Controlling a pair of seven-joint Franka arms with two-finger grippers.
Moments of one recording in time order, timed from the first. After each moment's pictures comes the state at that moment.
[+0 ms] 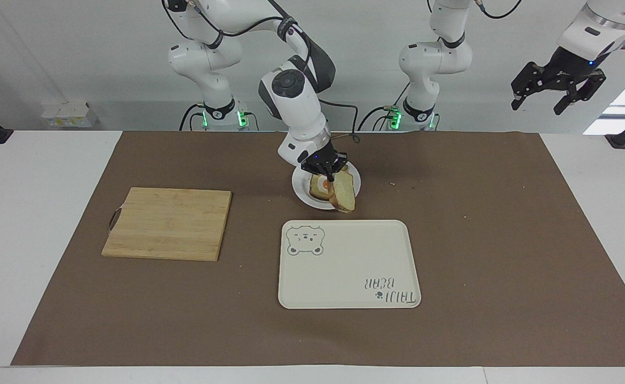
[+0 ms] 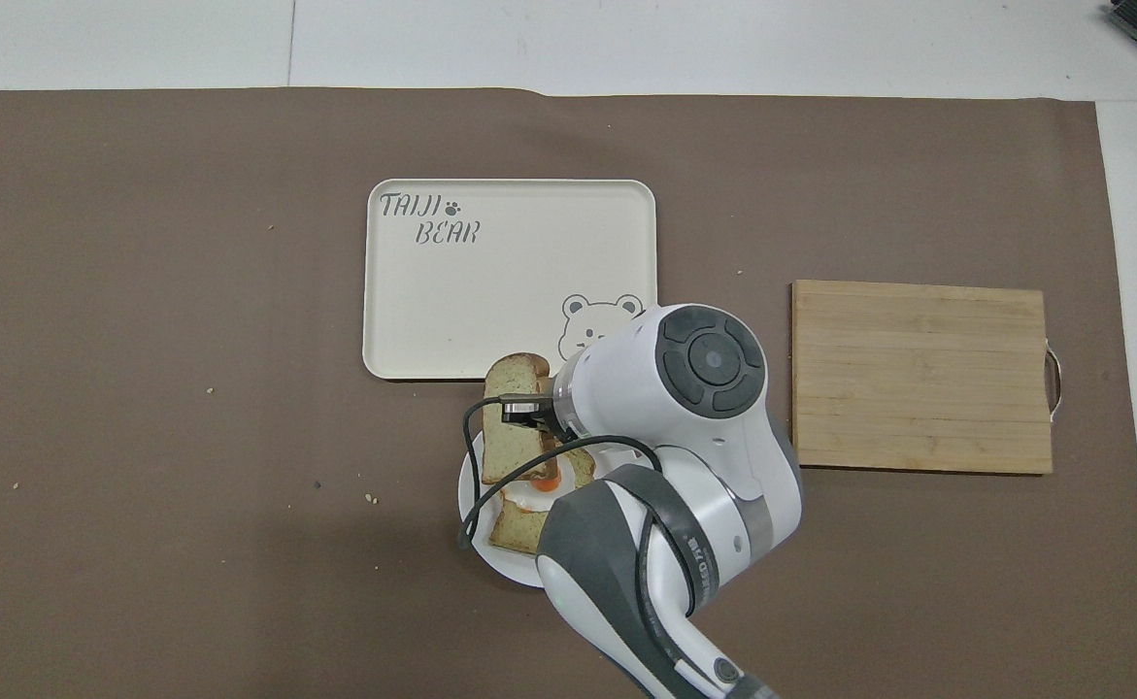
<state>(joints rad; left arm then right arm) -0.02 -0.04 0.04 -1.41 -0.03 1.33 0.19 0.39 0.20 0.24 -1.87 0.27 2.19 0.52</state>
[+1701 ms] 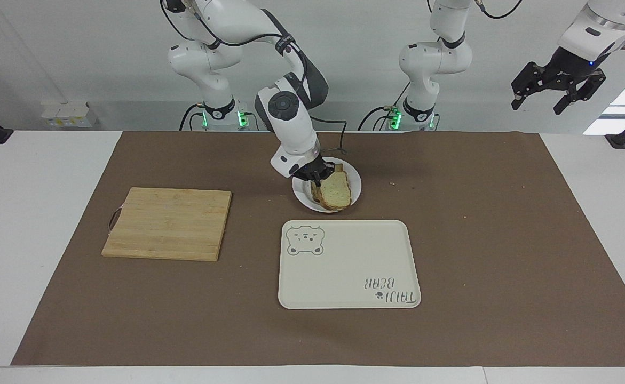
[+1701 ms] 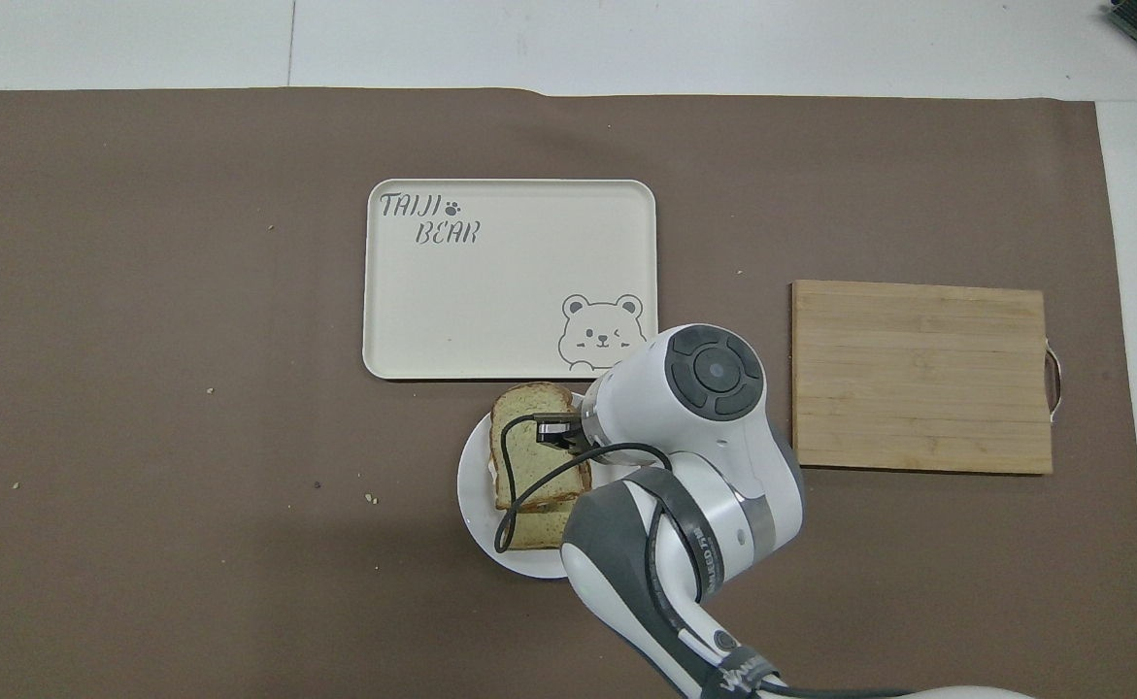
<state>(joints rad) -0.02 -0.04 0.04 -1.41 -0.03 1.32 0.19 0.37 0.21 0.23 -1.99 0.27 2.21 0.50</state>
